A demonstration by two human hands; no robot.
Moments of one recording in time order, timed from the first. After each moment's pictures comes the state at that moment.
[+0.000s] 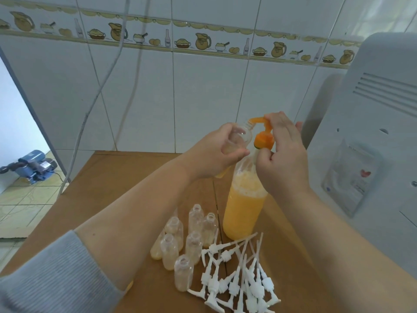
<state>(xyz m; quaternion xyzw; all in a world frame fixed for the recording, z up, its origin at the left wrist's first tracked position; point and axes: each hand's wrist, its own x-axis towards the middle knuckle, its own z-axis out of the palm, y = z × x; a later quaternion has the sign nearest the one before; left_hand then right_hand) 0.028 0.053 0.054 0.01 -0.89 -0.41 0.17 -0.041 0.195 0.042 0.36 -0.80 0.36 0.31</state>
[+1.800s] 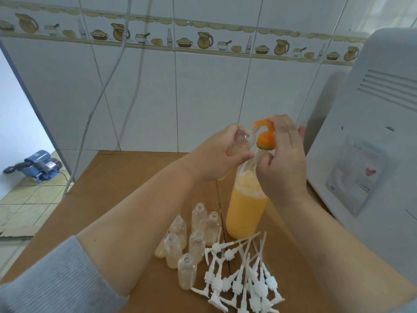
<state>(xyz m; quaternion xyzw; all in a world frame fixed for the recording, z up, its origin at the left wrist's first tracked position) 0.033 0.060 0.057 0.01 -0.91 -0.39 0.16 -0.044 0.191 0.029 0.36 -0.79 0.36 0.34</state>
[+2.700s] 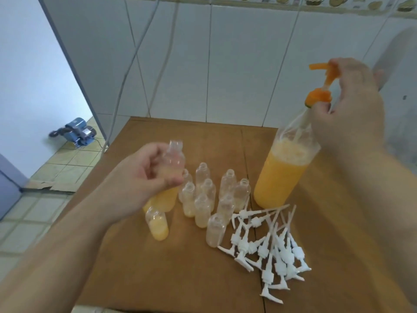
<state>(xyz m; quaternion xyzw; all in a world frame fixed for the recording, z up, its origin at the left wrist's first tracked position) 0.218 0.020 0.004 0.23 -0.81 -0.51 0.18 -0.040 0.200 0.056 0.38 -0.80 0.35 0.31</state>
